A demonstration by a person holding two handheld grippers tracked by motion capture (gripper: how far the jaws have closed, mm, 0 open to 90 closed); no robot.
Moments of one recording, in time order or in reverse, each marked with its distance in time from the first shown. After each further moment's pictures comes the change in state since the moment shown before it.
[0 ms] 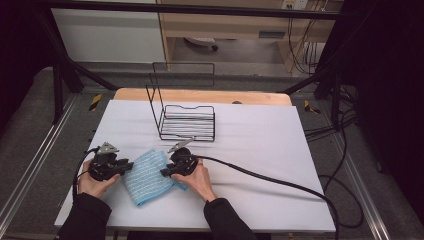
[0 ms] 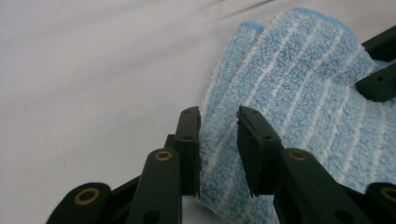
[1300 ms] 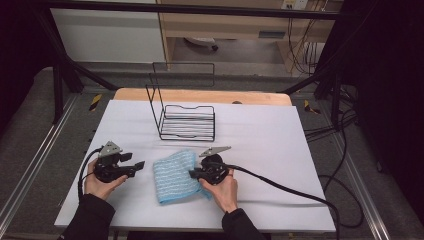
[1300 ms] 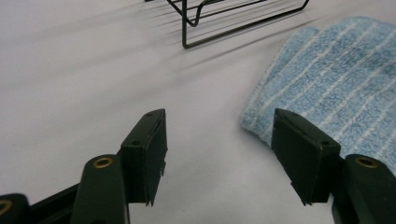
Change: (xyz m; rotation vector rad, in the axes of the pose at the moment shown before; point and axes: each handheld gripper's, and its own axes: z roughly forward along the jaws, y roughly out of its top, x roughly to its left) left arm -0.020 0.007 -0.002 -0.147 -0.063 0.016; right arm 0.004 -0.047 -0.083 -0.072 -0.170 0.156
